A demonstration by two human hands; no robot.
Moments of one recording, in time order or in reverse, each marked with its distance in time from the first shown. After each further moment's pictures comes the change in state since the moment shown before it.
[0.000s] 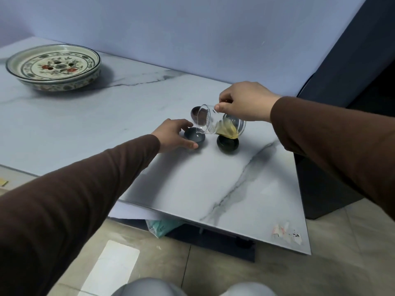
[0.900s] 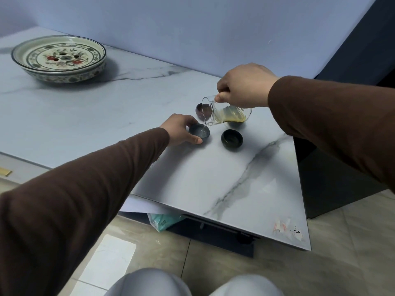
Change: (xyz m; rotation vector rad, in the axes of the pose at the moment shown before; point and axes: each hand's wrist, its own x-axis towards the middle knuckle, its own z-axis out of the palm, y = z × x) left_hand 0.003 0.005 0.000 0.040 0.009 -0.015; right_hand 0.011 -0.026 -0.026 -0.283 0.016 -0.138
